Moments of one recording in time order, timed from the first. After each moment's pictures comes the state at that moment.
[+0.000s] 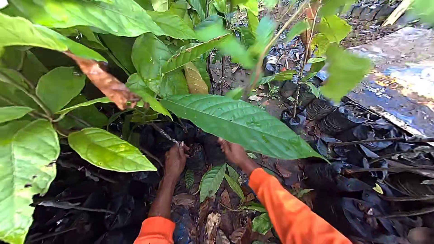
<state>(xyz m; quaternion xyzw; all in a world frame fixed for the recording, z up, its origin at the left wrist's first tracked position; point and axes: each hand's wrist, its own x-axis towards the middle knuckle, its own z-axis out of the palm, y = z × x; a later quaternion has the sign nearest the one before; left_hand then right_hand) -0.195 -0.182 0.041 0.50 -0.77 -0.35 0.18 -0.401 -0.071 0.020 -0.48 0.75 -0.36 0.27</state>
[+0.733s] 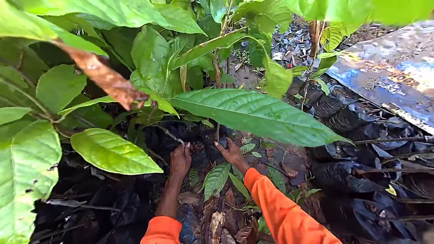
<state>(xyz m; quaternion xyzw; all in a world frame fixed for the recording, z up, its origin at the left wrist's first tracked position) -0.195 -0.183 0.036 0.51 -0.79 -0.32 0.15 -0.388 -0.091 -0.021 -0.33 0.81 -0.32 0.37</state>
